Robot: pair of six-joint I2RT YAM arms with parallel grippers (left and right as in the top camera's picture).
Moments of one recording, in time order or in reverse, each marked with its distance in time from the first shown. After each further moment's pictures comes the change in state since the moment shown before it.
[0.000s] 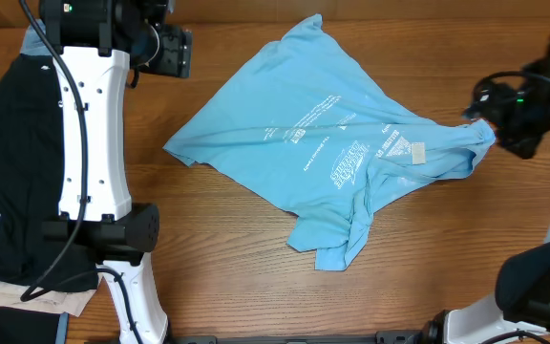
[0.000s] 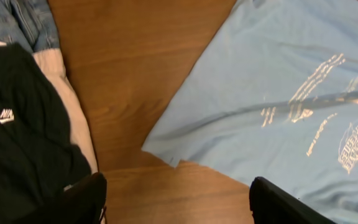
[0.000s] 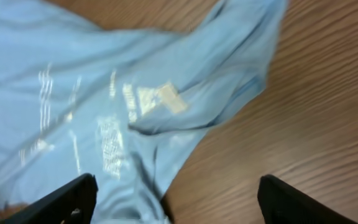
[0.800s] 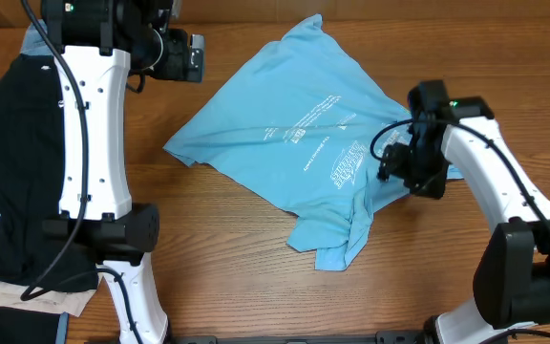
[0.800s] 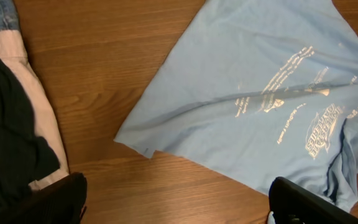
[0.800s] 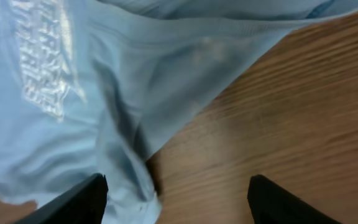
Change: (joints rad) left arm 0.000 0.000 -0.019 -0.023 0.093 -0.041; right arm 0.363 0.000 -0.461 0.192 0.109 0.126
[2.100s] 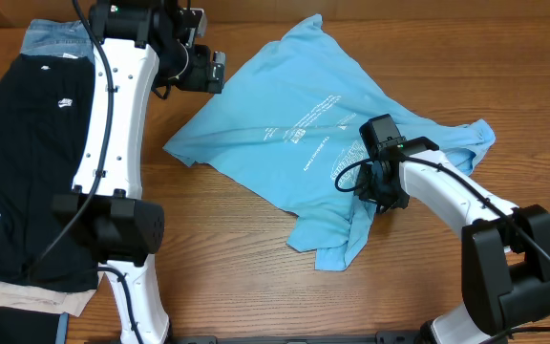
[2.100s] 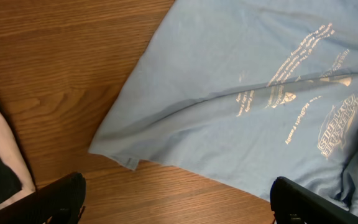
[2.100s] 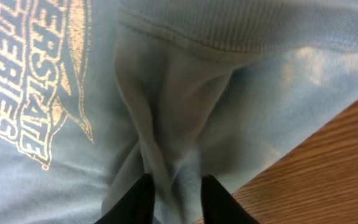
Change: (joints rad) left arm -0.039 0.001 -0.296 0.200 0.015 0.000; right arm 0.195 0.000 -0.265 0.396 0.138 0.143
